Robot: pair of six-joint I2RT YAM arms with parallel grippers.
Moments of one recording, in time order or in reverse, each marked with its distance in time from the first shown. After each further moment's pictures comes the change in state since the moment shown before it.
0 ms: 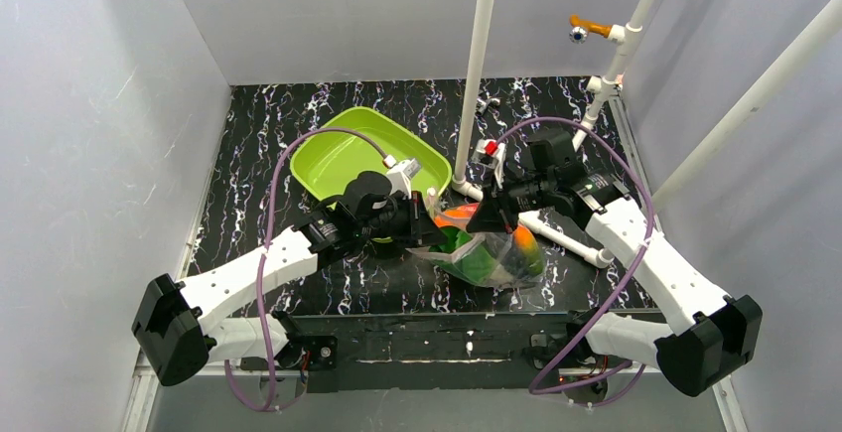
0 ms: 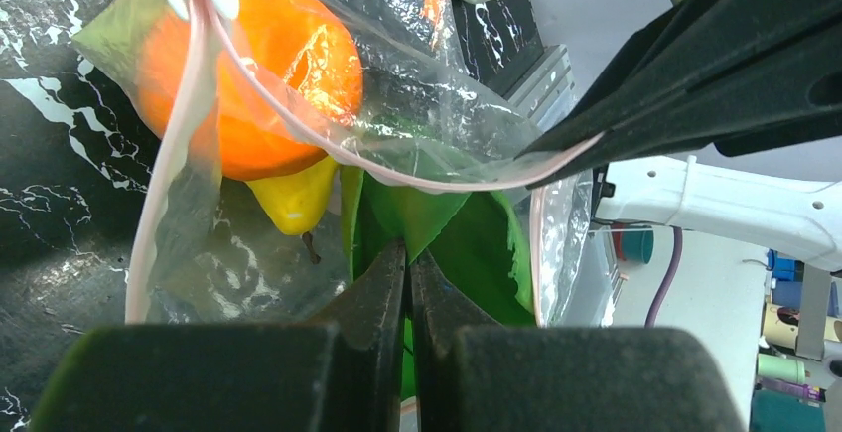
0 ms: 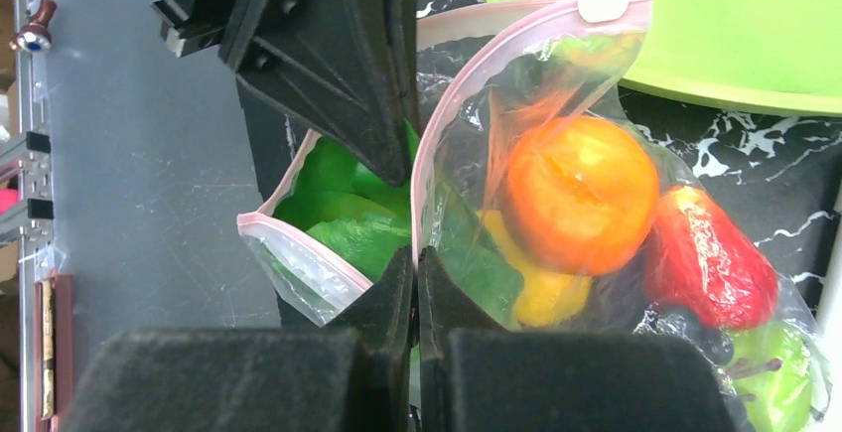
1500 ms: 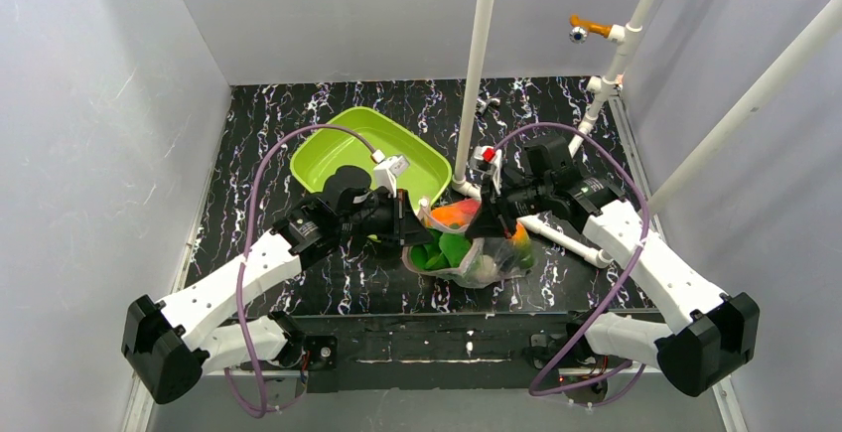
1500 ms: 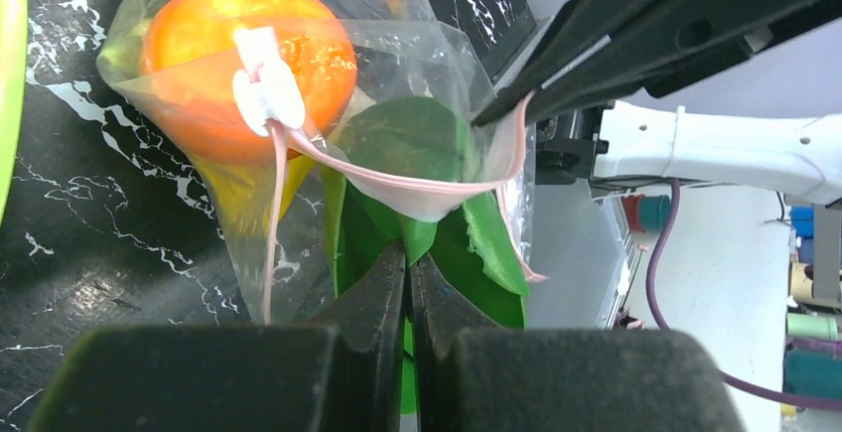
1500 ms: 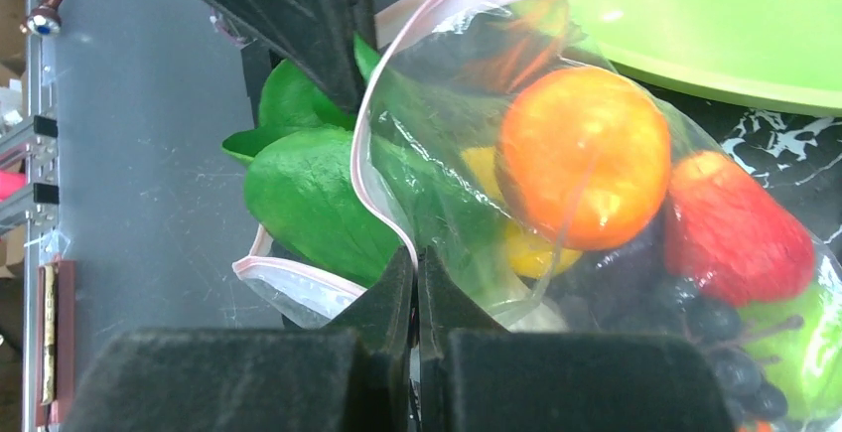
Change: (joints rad) left arm 0.086 -0.093 0.003 -0.093 0.115 0.107; right arm 0.011 0.000 -0.047 0.017 -0.040 -0.034
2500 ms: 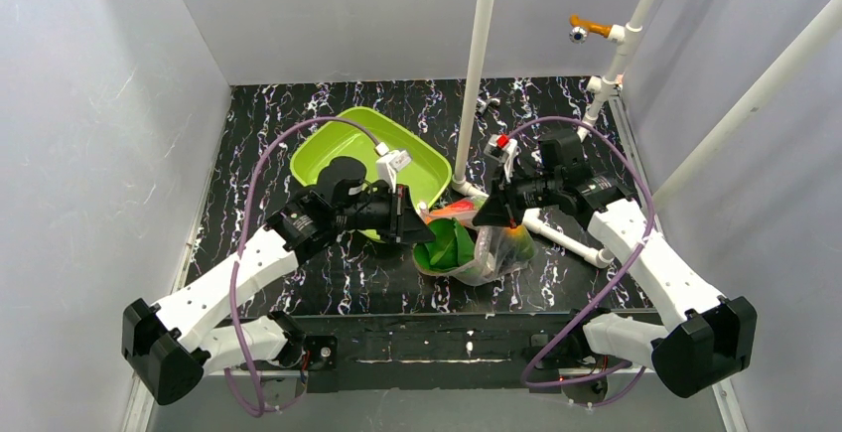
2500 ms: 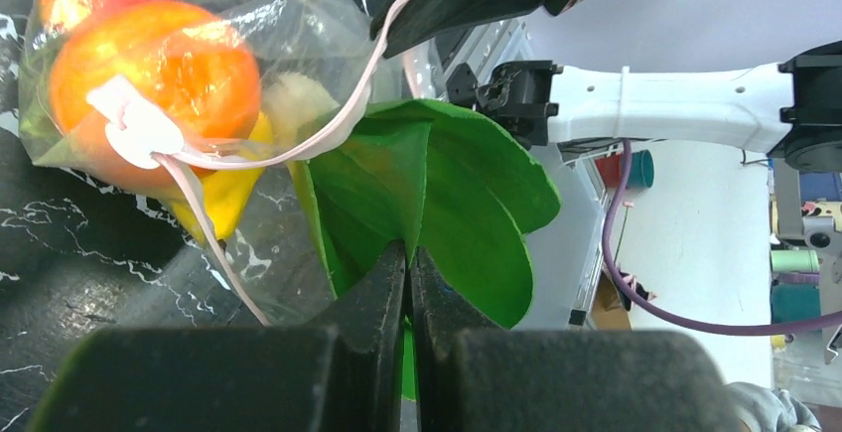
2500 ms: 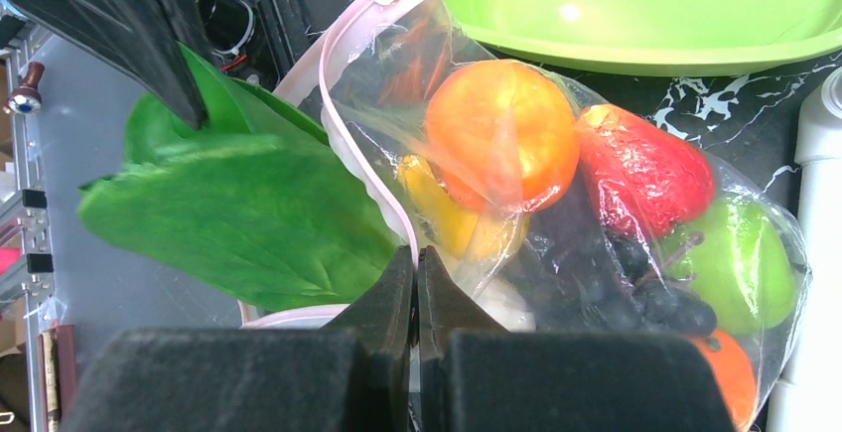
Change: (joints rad) left arm 0.018 0.011 0.065 -0.043 0.138 0.060; right arm -0.104 -0.003 -0.024 0.066 0.032 0.094
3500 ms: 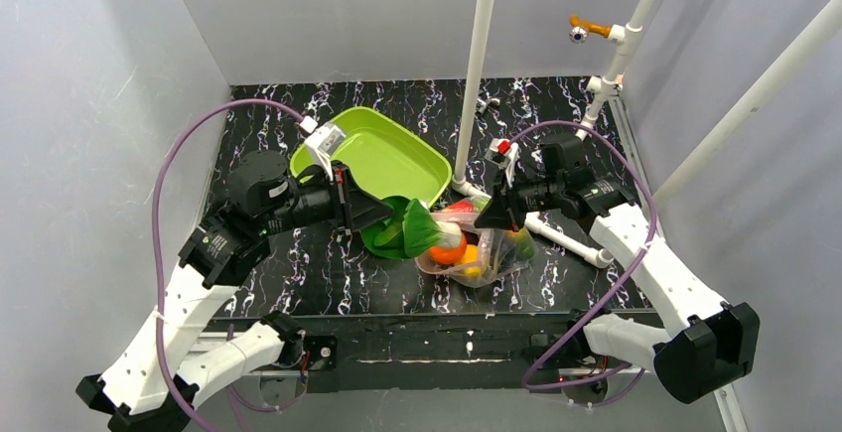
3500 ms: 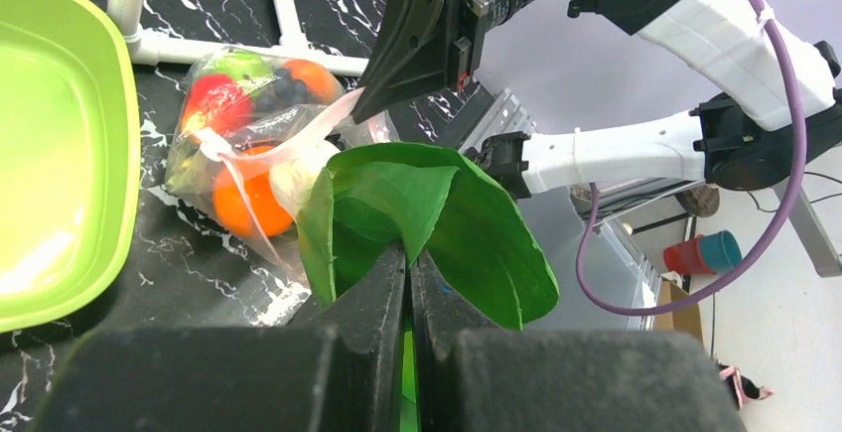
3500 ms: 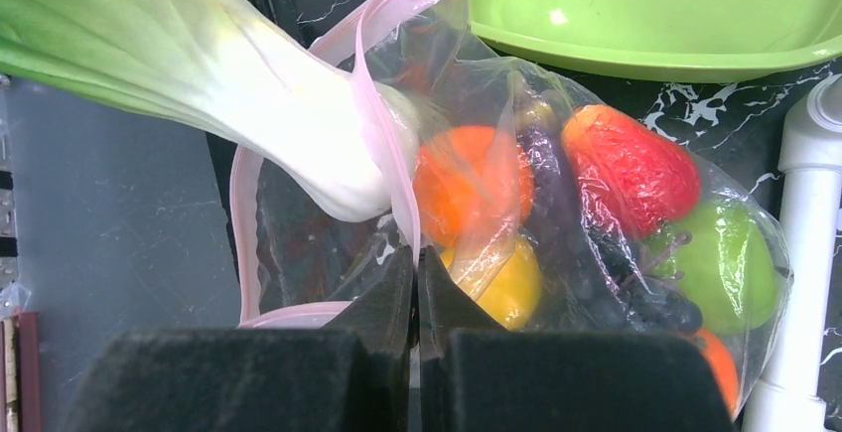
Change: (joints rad) left arm 0.128 -0.234 0.274 -0.296 -0.073 0.120; right arm 0.005 -0.024 -0.024 -0.001 0.002 -0.061
